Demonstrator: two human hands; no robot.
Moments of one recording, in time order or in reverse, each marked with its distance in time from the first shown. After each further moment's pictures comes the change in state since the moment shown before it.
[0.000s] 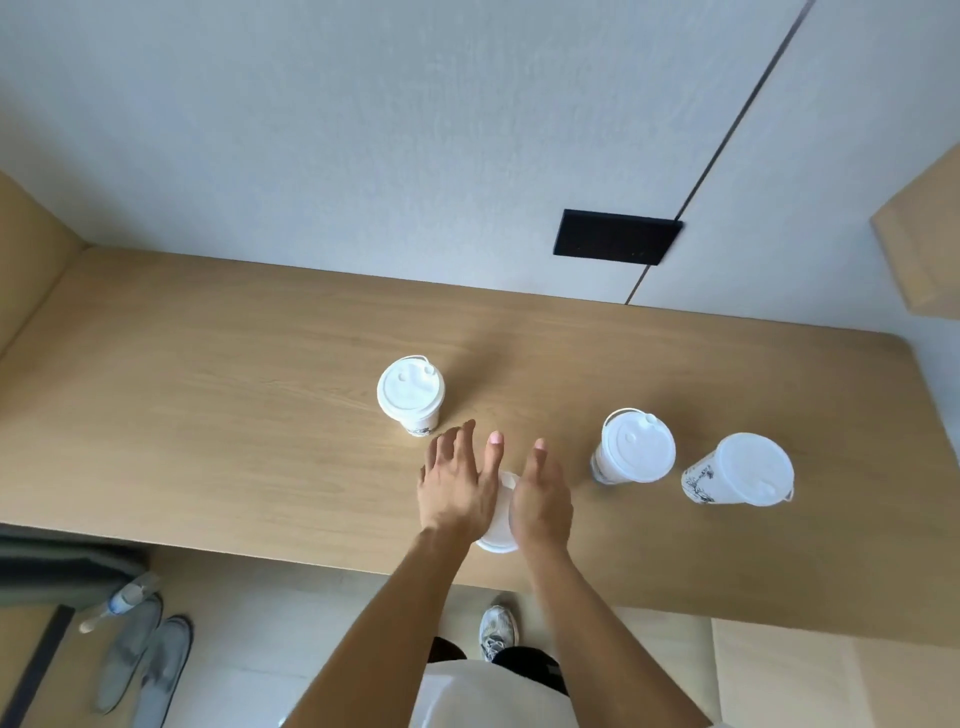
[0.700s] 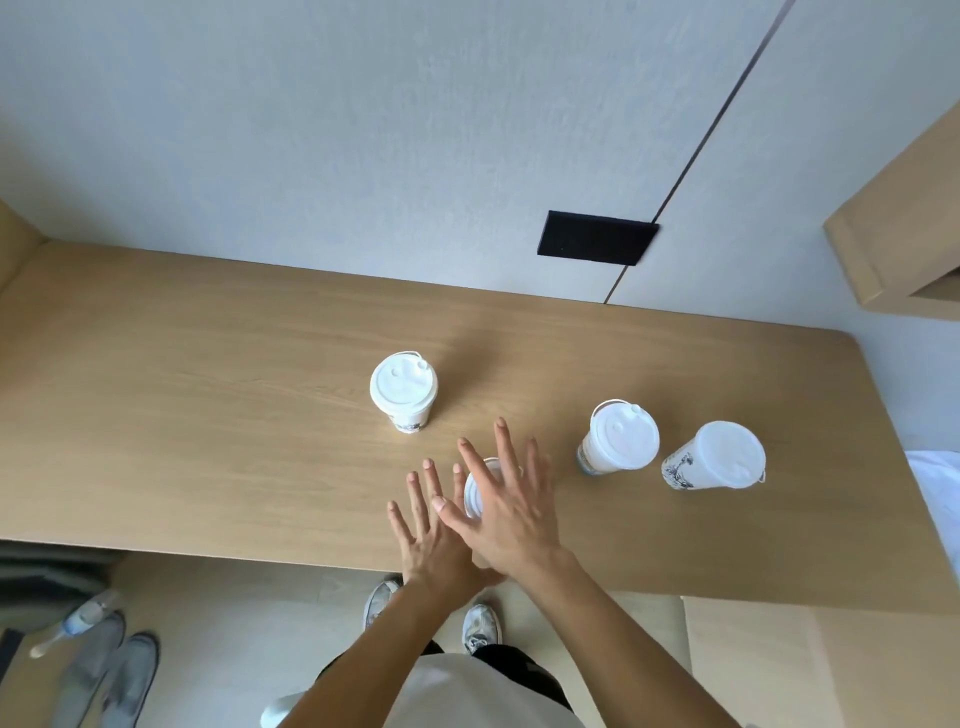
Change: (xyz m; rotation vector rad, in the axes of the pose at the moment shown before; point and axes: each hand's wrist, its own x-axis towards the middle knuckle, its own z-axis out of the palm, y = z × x) left_hand -0.057 -0.039 0.008 0.448 -0.386 0.039; right_hand -0.032 0.016 0.000 -0.897 0.009 -0.800
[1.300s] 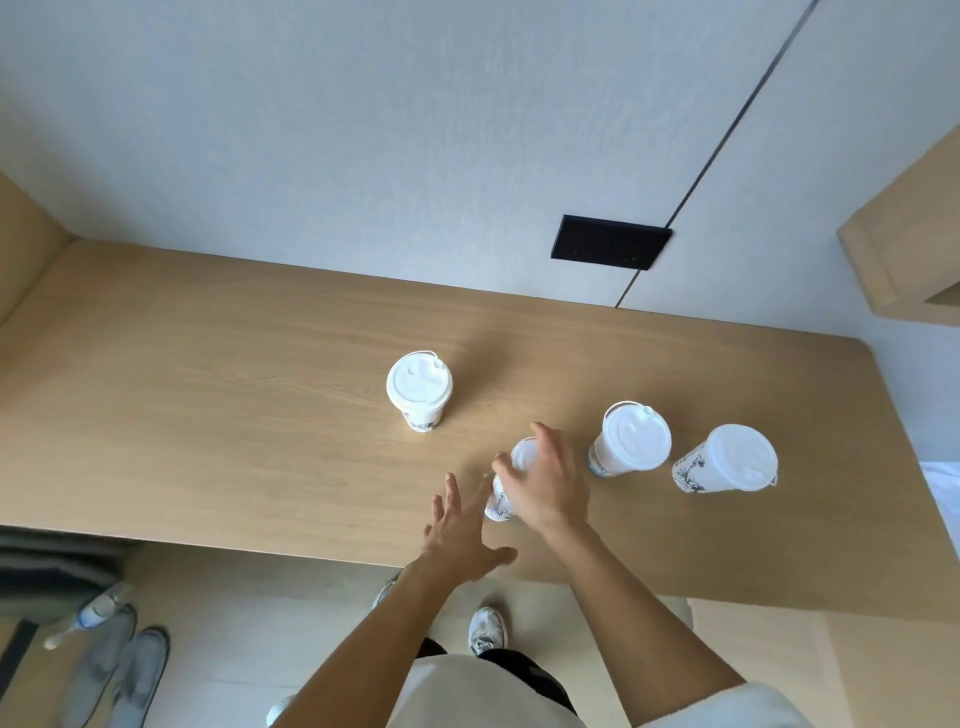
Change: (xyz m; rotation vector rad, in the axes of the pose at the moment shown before) left_hand 0.018 -0.012 -0.010 -0.321 -0.218 0.058; right_hand 0.025 0.012 -0.025 0.394 -0.066 0.439
